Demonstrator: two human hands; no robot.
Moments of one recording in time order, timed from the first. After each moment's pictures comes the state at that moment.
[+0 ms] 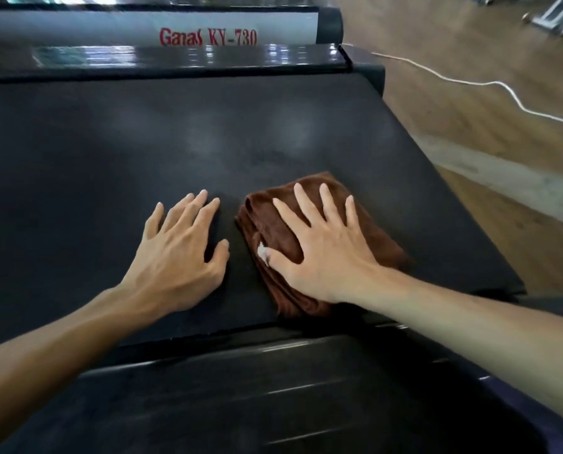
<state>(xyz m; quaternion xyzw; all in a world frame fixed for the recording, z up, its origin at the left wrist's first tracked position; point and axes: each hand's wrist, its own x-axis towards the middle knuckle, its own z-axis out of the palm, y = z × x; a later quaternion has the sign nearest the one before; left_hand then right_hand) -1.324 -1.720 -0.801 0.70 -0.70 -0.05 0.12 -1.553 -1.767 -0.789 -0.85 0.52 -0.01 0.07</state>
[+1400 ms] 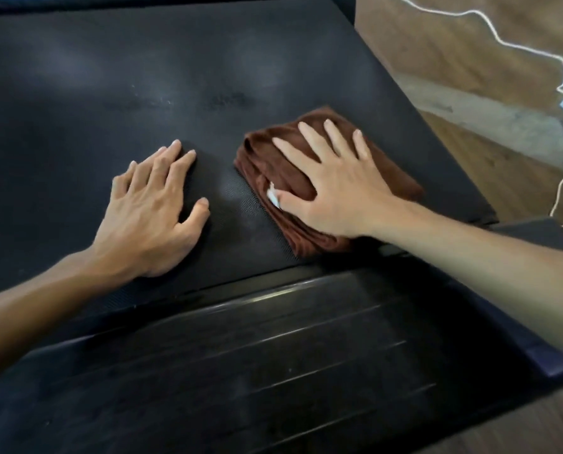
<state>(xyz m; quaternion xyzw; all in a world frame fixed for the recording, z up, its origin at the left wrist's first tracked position) -1.332 -1.728 -0.815 0.66 -0.74 -0.05 0.11 -1.601 -1.782 -0.795 -0.83 0.56 -0.01 0.04</state>
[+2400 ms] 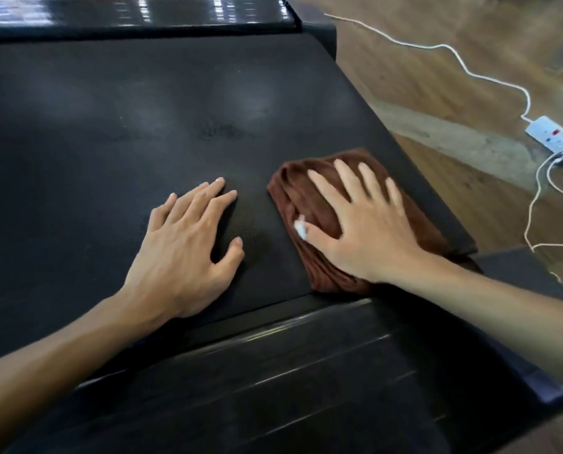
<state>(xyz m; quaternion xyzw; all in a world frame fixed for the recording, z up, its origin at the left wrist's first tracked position) -1.378 -1.728 -0.810 0.60 -0.78 -0.07 0.15 -1.637 -1.766 -0.794 -0.77 0.64 -0.01 0.03</state>
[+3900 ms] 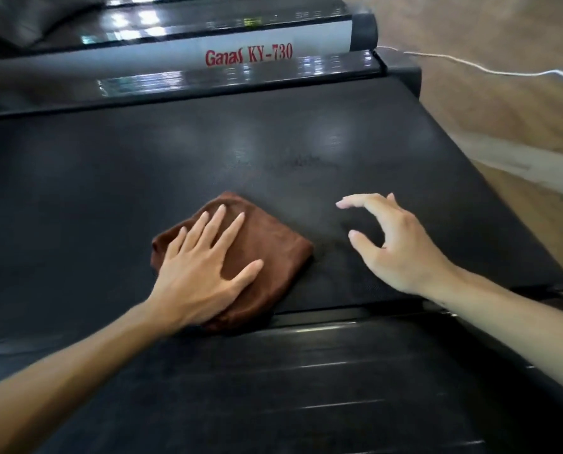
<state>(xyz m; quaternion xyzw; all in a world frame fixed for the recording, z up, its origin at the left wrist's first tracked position) -1.291 -1.676 -0.798 0.72 -0.69 -0.06 0.04 -1.592 -1.759 -0.782 -0.80 0.44 -0.30 0.27</state>
